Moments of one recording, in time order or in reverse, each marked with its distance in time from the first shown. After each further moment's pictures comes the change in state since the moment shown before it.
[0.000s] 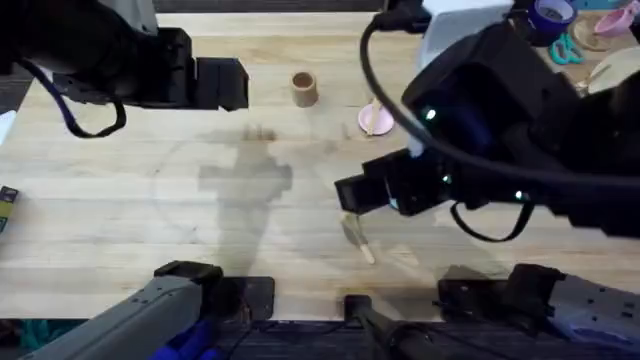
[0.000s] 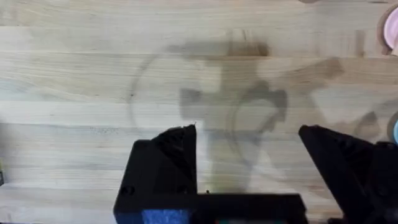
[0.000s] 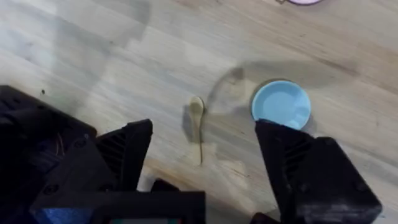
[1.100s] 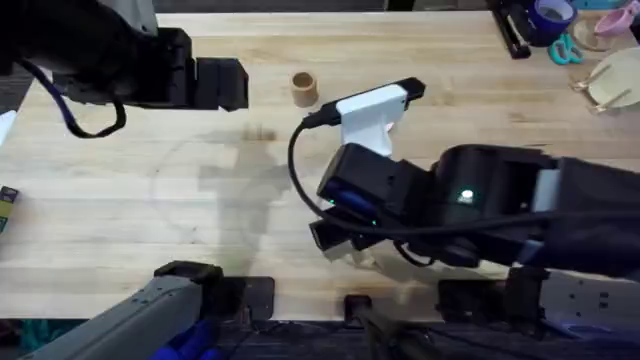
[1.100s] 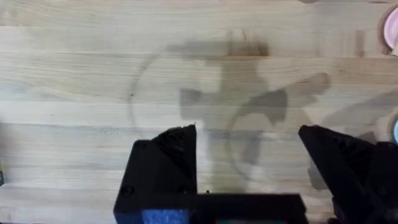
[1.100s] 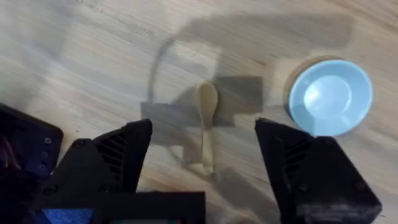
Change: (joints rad) left arm 0.000 0.000 0.000 0.000 0.000 0.000; right arm 0.187 0.218 -0.159 0.188 0.054 0.157
